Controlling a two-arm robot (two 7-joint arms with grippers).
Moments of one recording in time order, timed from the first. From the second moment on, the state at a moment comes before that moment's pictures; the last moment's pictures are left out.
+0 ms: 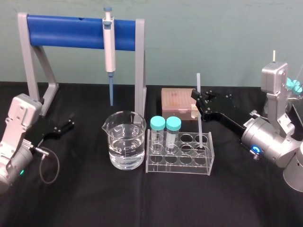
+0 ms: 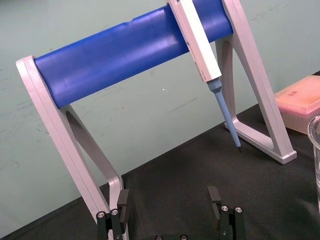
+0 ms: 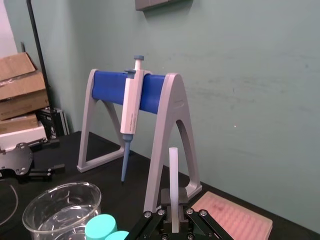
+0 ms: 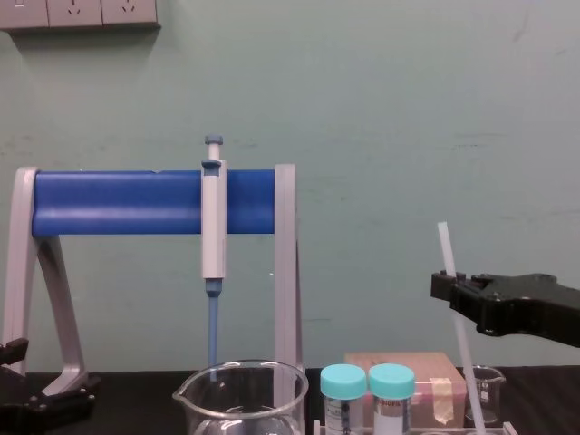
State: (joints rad) left arm -0.20 0.60 0.45 -1.41 -0.25 -0.12 0.03; right arm 0.29 0.41 -0.34 -1.42 0.46 -0.04 0.46
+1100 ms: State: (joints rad) left arm -0.20 0.60 0.45 -1.41 -0.25 -0.12 0.03; right arm 0.27 0.41 -0.34 -1.40 0.45 -0.01 0.45
